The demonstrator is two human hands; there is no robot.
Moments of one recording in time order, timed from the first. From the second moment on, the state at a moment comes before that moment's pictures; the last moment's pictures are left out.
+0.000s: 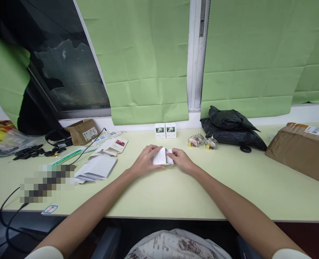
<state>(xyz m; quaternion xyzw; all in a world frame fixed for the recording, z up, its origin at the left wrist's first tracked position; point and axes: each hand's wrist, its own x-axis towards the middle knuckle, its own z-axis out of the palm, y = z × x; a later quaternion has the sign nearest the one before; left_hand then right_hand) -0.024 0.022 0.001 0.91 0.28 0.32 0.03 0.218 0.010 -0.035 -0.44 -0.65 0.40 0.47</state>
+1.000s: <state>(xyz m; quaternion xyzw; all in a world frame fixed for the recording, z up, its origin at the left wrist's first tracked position) -0.027 0.036 0.021 0.50 0.30 0.48 0.66 0.227 -0.009 -0.010 -0.49 -0.70 0.20 0.48</state>
